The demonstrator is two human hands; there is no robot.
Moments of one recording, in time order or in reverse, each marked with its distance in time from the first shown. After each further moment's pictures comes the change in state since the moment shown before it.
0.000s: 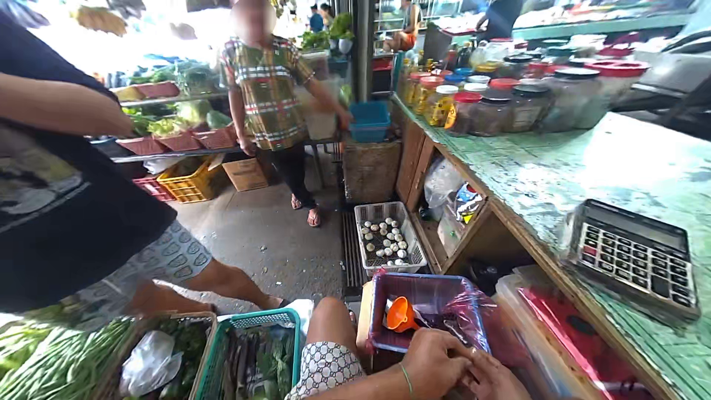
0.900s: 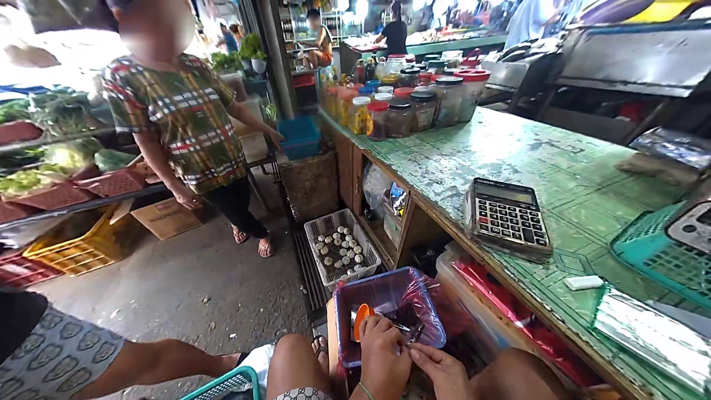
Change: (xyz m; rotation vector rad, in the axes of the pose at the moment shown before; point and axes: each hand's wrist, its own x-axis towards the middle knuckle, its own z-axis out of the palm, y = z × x) left_hand 0.006 -0.038 0.021 0.401 0.323 0.023; right_hand -0.029 0.001 0.021 -0.075 0.147 -0.123
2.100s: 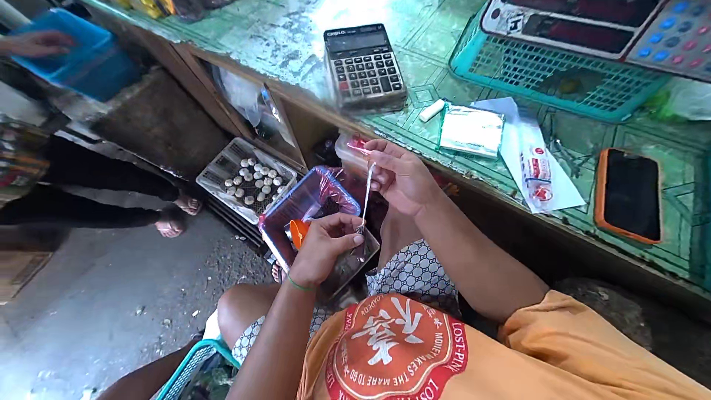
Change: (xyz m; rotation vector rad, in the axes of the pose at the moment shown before) left_hand 0.051 0.071 -0.021 -1.167 -0.821 -0.306; right_hand 0.036 -0.108 -0.104 0.533 -0.137 -0.293
